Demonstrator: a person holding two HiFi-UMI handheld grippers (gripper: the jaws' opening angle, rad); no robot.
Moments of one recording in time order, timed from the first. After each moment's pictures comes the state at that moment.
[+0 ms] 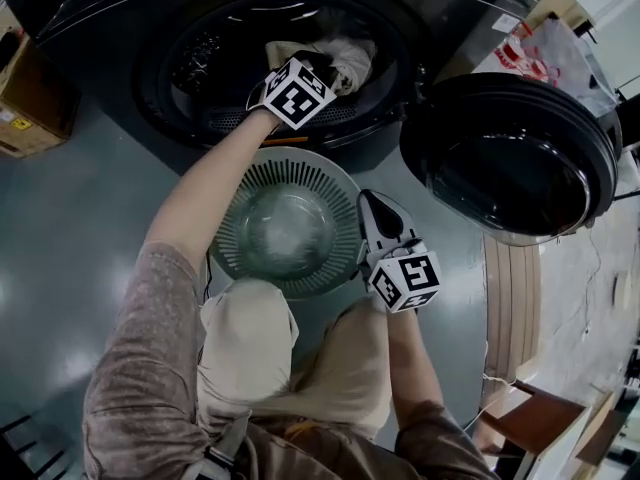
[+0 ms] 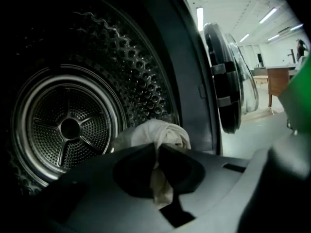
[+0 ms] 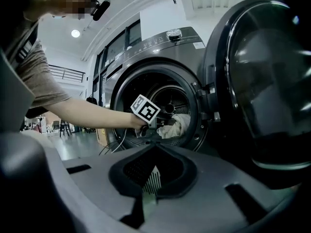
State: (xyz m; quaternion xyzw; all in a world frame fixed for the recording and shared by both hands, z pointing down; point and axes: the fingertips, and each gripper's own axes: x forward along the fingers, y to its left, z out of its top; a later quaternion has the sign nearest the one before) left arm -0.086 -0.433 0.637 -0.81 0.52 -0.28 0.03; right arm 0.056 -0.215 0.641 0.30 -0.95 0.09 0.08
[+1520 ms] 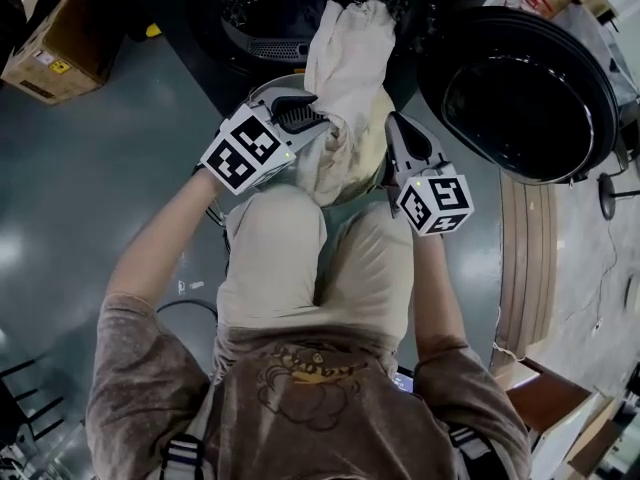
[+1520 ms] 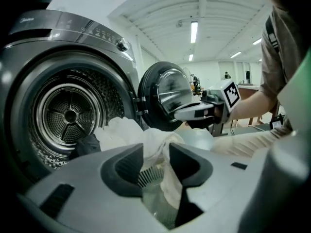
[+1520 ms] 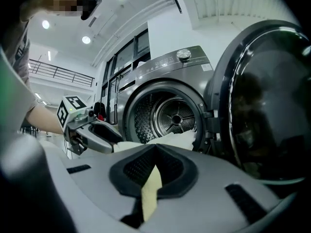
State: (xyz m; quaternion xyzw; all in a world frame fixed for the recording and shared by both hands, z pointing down) left arm -0.019 -0.125 0.598 -0.86 0.45 -0.25 -0.03; right arm 0.076 -0.174 0.589 0.27 -0.96 0.05 0.04
